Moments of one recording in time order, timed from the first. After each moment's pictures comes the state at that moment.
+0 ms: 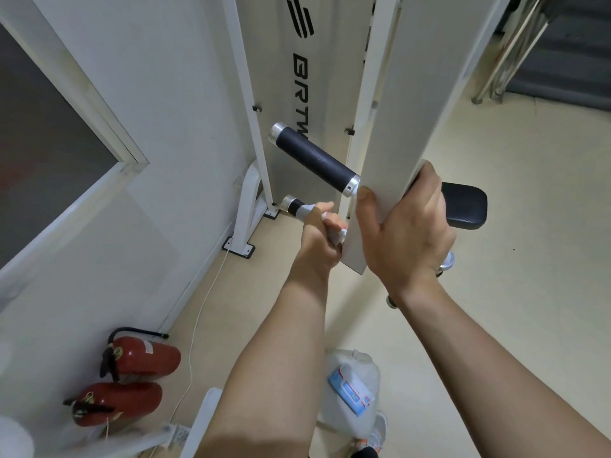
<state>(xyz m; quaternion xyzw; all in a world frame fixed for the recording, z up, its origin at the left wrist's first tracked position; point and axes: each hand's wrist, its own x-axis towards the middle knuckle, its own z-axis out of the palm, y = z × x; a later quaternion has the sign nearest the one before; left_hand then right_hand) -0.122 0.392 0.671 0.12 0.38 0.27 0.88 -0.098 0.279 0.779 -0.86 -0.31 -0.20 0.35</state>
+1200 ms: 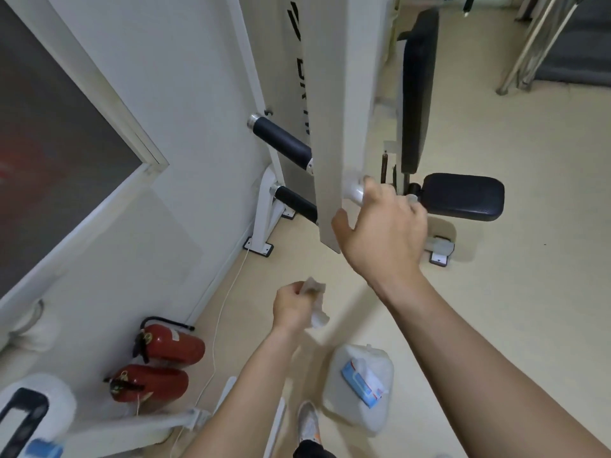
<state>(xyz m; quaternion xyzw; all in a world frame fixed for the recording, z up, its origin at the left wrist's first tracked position) -0.238 0.267 0.646 0.50 0.59 0.18 0.60 -0.099 0.229 0.777 -0.88 -0.41 -0.08 0.20</state>
